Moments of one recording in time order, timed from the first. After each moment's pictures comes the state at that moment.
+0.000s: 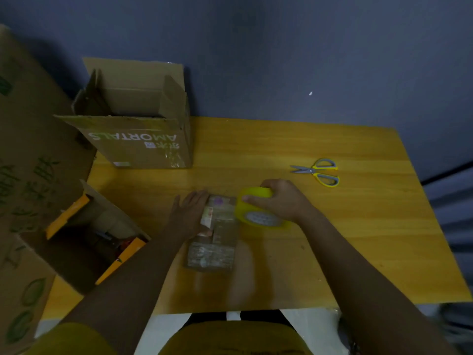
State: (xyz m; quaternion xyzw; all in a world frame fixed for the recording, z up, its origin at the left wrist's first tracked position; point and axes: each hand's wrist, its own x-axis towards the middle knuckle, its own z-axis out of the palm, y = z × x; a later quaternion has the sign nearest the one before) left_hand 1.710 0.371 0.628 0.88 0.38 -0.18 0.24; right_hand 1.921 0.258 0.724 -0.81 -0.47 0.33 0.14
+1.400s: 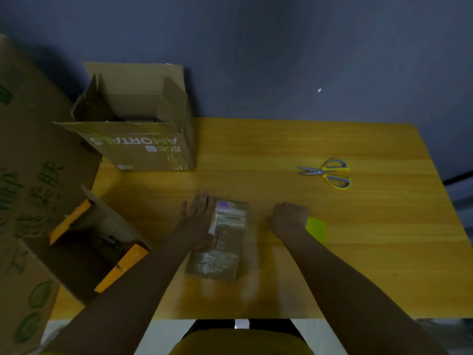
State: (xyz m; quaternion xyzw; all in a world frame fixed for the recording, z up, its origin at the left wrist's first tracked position) left_hand 1.725 0.358 0.636 0.87 0.37 -0.28 0.19; right_hand 1.918 0.262 0.666 -0.84 -0.44 0.22 -0.24
